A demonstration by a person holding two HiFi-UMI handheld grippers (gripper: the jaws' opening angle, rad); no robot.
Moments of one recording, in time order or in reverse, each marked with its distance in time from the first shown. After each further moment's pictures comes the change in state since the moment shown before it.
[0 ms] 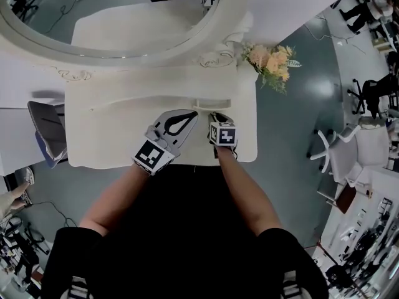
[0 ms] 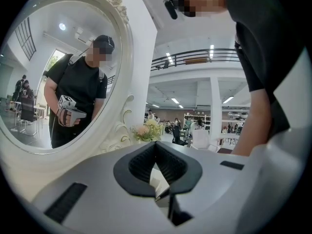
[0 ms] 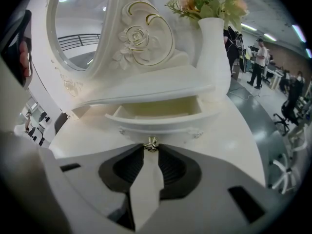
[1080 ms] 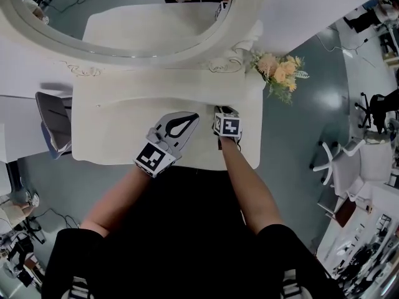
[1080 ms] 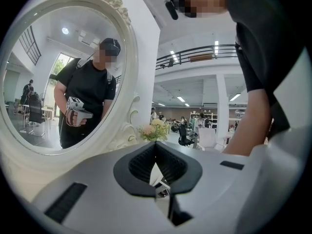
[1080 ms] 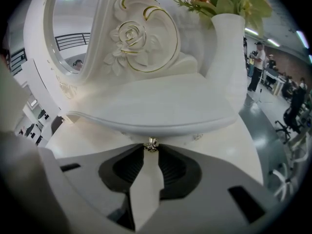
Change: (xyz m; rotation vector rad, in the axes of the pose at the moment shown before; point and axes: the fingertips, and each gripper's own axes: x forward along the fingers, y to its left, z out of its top) left arm -0.005 0.011 0.001 0.012 0.020 0.078; right arm 0.030 -0.011 0.047 -0.041 -0.024 -0.002
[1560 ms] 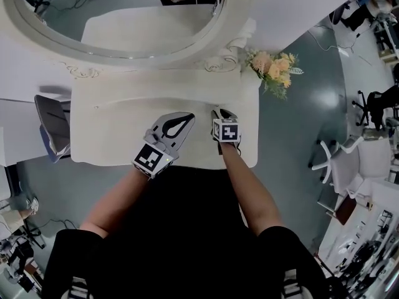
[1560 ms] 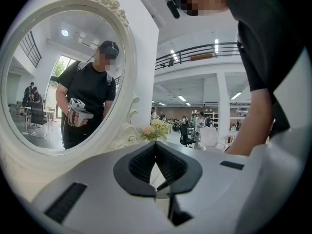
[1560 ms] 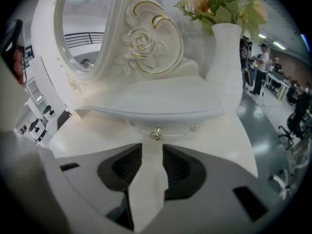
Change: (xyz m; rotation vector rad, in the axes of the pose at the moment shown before) left arm -0.007 -0.005 0.003 0.013 0.005 0.020; right arm -0.020 0.008 -0.014 -0.047 -0.007 0.039
